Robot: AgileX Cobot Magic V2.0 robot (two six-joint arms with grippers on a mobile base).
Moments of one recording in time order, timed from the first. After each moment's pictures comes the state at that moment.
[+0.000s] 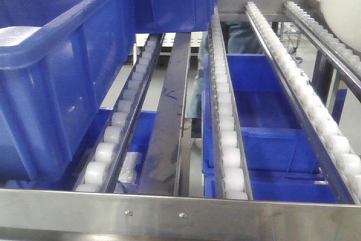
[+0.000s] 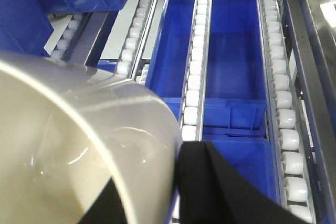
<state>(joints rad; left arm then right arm) -0.15 -0.01 0.01 -0.07 0.01 0.10 0.12 0.51 -0.58 0.05 0.45 0.16</state>
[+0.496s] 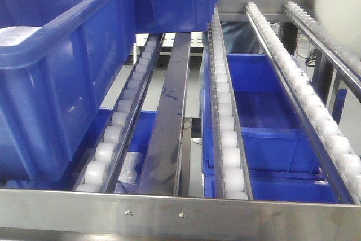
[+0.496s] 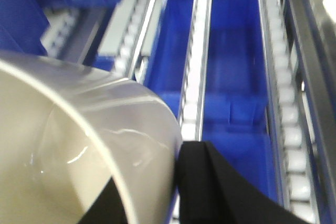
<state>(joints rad) -0.15 -0.01 0.01 -0.07 0.01 0.10 0.12 0.60 -0.58 0.05 0.43 0.16</state>
